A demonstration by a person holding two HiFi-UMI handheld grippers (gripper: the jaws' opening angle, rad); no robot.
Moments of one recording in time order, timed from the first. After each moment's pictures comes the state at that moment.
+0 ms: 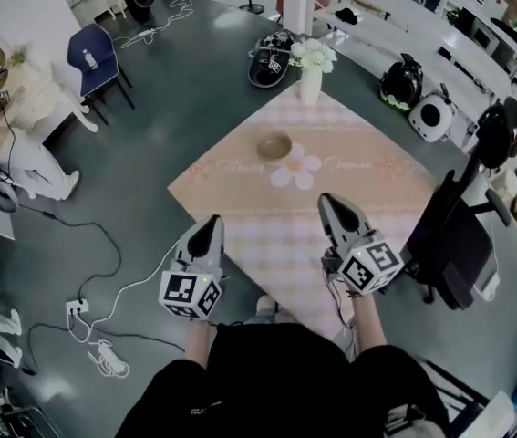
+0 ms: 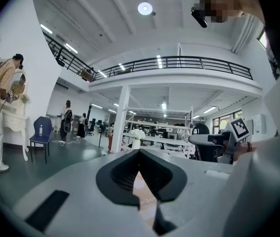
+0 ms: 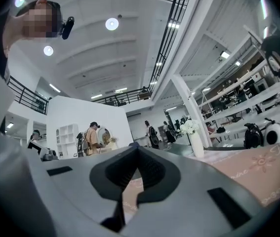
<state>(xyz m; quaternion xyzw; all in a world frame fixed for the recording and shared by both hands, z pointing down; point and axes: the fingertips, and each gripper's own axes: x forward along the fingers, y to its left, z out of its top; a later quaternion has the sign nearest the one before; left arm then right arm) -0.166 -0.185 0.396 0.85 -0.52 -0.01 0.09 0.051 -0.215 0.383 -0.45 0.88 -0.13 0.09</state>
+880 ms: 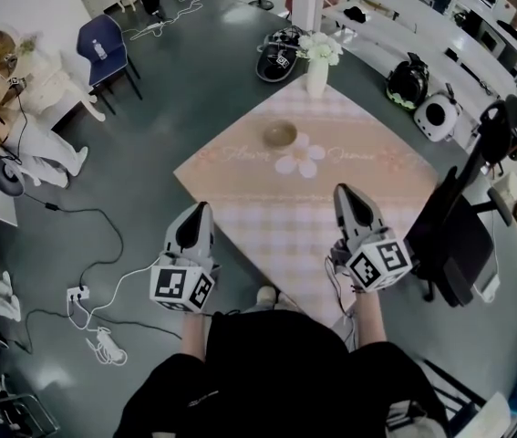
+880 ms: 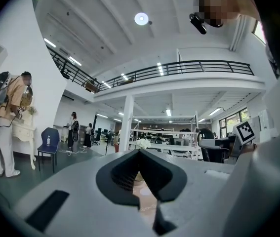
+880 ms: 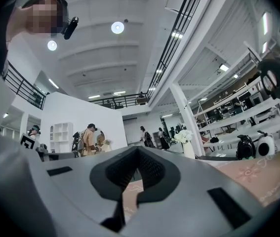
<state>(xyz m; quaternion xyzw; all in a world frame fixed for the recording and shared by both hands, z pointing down) -0.192 -0.155 0.359 0.83 -0.56 -0.04 0.04 0.073 -0.189 0.361 -0.49 0.86 -0.09 0.09</state>
